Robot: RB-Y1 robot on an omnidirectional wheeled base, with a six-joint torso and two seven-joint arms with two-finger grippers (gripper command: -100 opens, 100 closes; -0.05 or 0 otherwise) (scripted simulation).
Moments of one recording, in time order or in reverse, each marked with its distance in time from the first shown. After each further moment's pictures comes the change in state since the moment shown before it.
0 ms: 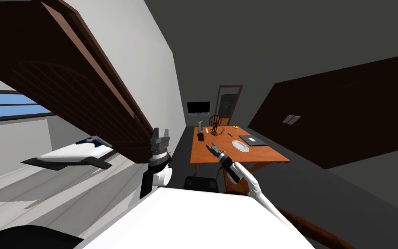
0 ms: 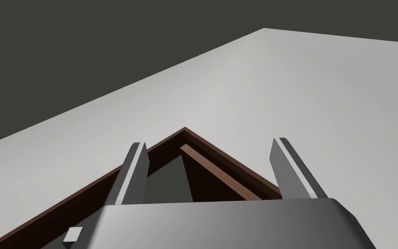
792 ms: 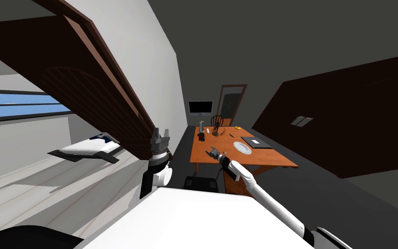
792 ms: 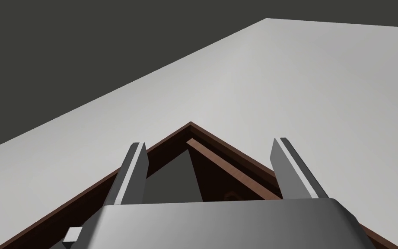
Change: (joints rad) left arm 0.000 0.000 0.000 0.000 0.000 0.000 0.000; right arm -0.136 -0.093 0.134 0.207 0.226 0.030 -0.018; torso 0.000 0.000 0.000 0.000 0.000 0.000
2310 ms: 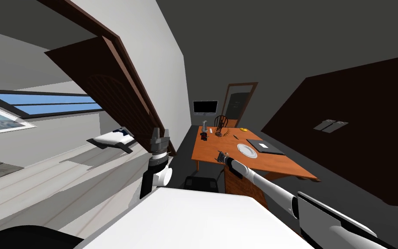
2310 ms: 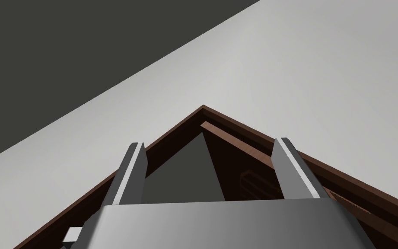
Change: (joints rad) left arm 0.000 0.000 0.000 0.000 0.000 0.000 0.000; right arm -0.241 -0.171 0.288 0.375 0.454 0.082 -0.045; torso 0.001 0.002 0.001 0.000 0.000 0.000
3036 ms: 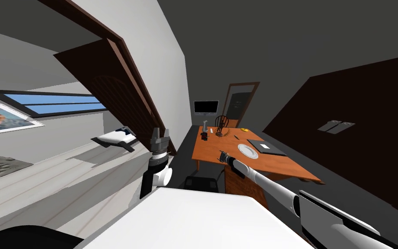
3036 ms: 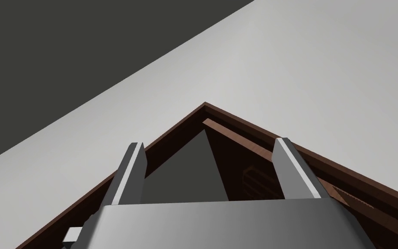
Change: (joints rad) left arm 0.000 0.000 0.000 0.000 0.000 0.000 0.000; right arm -0.015 -0.025 0.004 0.040 0.058 0.002 0.012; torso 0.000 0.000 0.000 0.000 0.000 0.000
